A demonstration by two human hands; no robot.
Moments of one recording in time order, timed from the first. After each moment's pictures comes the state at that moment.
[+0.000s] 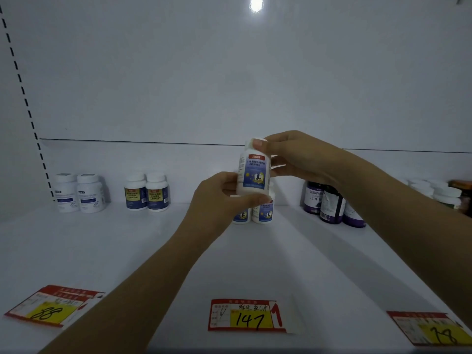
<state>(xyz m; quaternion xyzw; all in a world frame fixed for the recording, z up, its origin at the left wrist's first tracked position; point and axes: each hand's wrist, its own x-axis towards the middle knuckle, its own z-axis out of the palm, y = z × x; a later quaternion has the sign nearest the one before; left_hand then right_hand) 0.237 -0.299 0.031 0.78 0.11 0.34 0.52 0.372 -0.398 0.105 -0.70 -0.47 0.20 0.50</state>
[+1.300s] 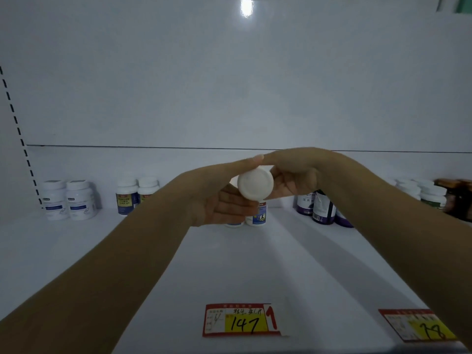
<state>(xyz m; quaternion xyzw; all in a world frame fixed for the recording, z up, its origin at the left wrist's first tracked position) 0.231 -0.298 0.081 0.73 0.22 0.07 0.65 0.366 -0.401 0.106 -0.75 -0.26 0.34 0.50</state>
